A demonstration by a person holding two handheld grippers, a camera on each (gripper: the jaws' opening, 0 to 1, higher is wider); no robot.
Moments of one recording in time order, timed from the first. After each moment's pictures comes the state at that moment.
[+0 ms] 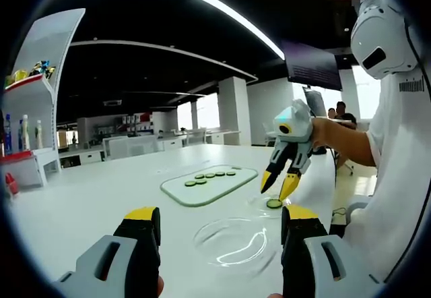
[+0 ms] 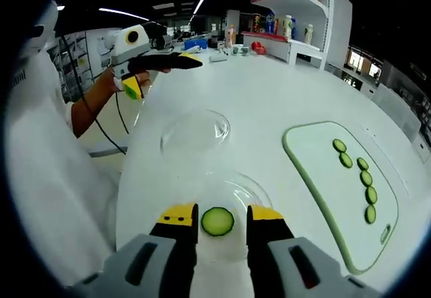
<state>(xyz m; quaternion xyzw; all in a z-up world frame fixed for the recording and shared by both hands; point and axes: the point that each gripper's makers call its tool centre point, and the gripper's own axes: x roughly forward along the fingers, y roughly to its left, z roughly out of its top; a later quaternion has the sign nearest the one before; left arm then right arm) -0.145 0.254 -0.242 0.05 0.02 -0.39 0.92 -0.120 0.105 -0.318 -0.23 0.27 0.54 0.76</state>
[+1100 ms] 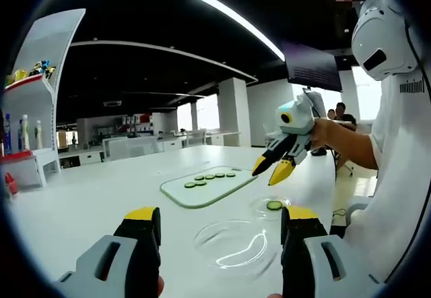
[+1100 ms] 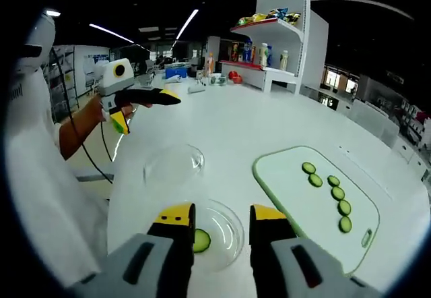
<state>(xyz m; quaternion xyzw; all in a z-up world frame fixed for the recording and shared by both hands) -0.144 0.252 -0.241 0.04 0.02 -0.39 0.92 -0.094 0.099 -0.274 -0.18 0.18 0.49 0.83</state>
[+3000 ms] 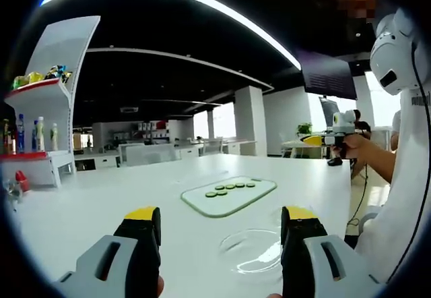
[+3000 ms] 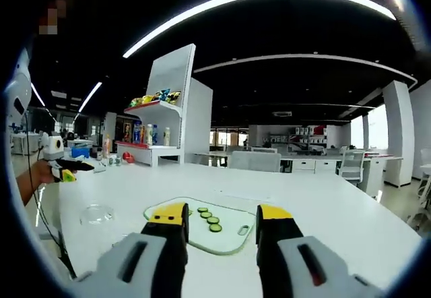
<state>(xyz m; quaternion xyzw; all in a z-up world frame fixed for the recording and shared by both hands) -0.129 0.282 -0.222 0.02 -0.01 -0.34 0.94 -0.087 -0.111 -0.187 -0.02 -0.03 0.19 0.98</state>
